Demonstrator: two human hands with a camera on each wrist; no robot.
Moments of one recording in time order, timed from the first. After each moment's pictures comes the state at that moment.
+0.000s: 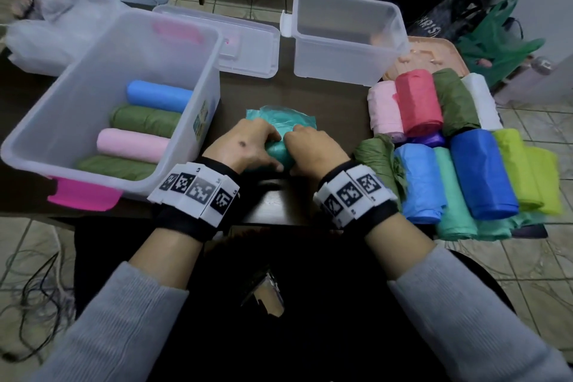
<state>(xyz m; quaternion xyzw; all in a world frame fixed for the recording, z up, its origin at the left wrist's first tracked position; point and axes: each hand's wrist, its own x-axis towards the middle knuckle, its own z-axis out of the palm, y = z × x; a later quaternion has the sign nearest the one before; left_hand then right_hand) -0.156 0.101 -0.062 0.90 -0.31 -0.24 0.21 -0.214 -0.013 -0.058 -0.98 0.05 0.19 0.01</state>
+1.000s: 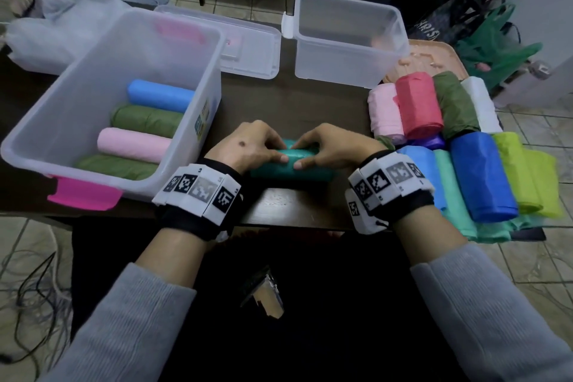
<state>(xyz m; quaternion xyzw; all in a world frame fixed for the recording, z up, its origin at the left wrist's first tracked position) -0.155 0.102 -0.065 0.87 -0.27 -0.29 0.29 -0.215 -0.060 -0.057 -0.93 0.07 0.26 0.25</state>
